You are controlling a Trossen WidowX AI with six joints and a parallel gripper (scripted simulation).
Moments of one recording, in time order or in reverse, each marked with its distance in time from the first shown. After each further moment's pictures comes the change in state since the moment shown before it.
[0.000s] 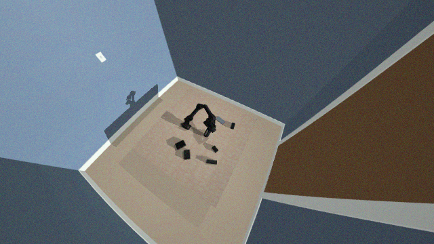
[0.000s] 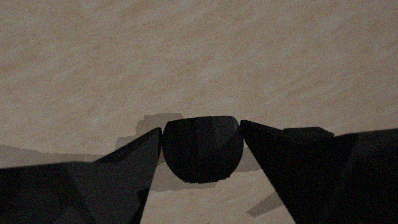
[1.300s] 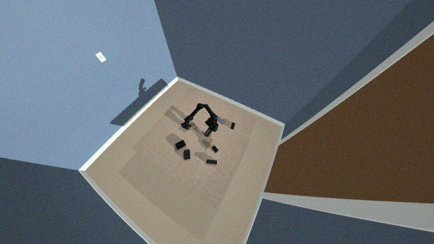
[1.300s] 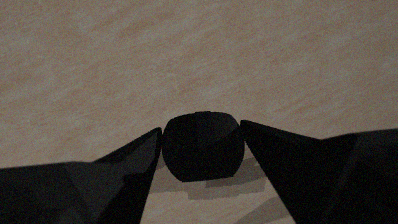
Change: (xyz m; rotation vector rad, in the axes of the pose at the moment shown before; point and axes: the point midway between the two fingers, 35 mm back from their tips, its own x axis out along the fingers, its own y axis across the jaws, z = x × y) arm 0.018 -0.001 0.029 -0.009 -0.002 0.001
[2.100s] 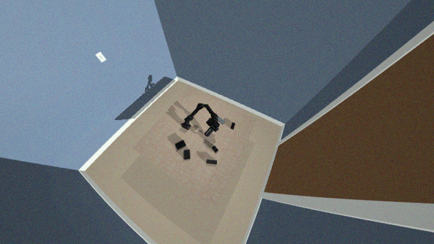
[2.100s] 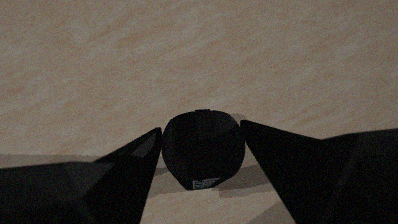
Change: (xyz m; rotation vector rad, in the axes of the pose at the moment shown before) arm 0.014 0.000 0.015 -0.004 -0.003 -0.001
